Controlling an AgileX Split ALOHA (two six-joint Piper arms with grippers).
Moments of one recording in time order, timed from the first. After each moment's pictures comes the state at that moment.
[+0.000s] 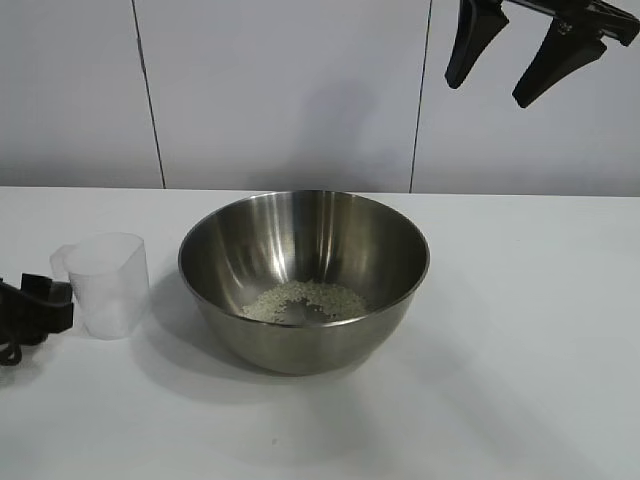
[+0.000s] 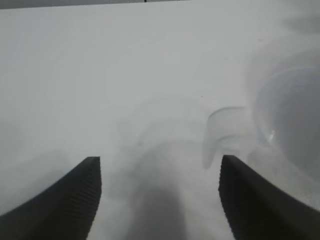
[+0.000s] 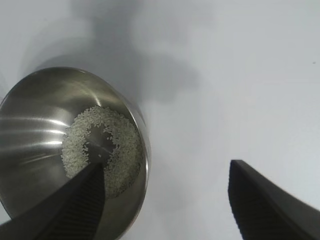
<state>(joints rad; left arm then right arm) -0.20 2.08 -0.35 -0.09 -1.15 0.06 0.14 1.86 -1.75 0.25 1.15 -0.04</state>
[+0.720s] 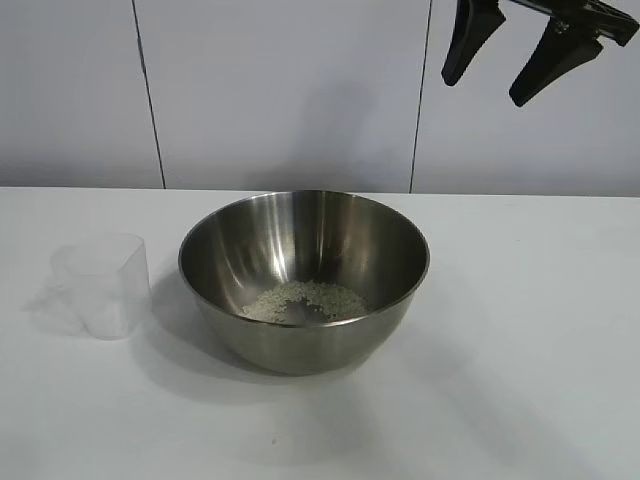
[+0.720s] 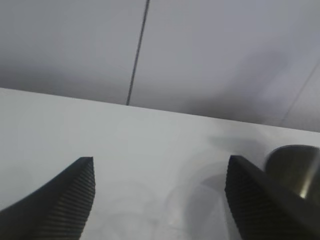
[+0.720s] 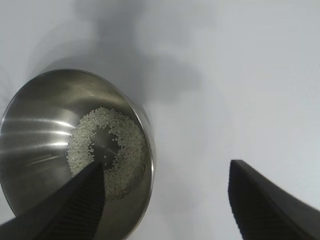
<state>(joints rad) -0.20 1.28 -0.30 0.14 -0.65 -0.29 0.14 1.86 -1.75 0.26 1.14 -0.04</state>
